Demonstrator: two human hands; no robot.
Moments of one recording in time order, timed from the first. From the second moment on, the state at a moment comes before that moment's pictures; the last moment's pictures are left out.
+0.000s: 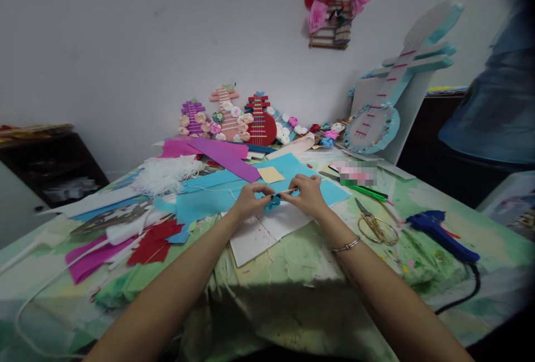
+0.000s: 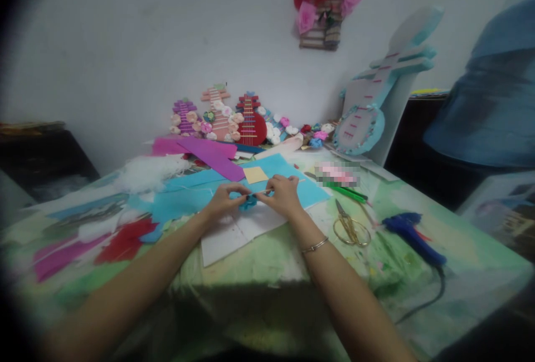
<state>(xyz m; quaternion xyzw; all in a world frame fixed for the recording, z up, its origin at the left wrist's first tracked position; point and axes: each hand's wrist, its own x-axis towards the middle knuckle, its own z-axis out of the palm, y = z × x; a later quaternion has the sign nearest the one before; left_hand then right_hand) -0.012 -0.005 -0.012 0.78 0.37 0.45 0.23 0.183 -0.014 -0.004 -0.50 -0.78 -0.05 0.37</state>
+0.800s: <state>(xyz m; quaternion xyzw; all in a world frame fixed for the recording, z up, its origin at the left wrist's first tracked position) -0.012 -0.009 -0.010 0.83 0.36 0.41 0.13 0.179 -0.016 -0.007 -0.47 -0.78 -0.12 0.40</state>
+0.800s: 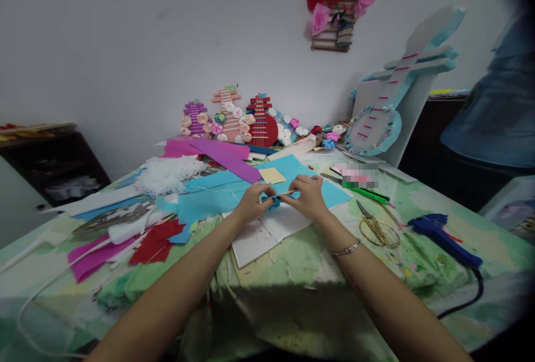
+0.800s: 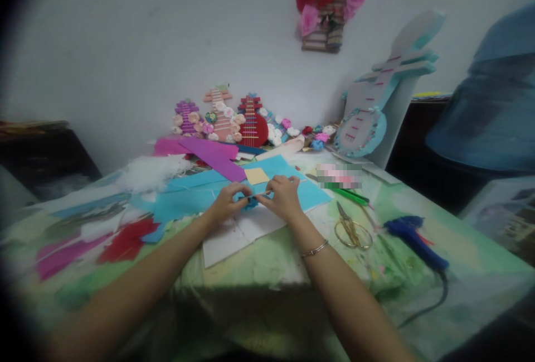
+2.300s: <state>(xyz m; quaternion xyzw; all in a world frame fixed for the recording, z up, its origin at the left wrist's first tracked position) -0.008 -0.008 -0.009 0.82 0.42 0.35 0.14 0.168 -0.024 -0.008 -0.48 -0.78 -0.23 0.35</state>
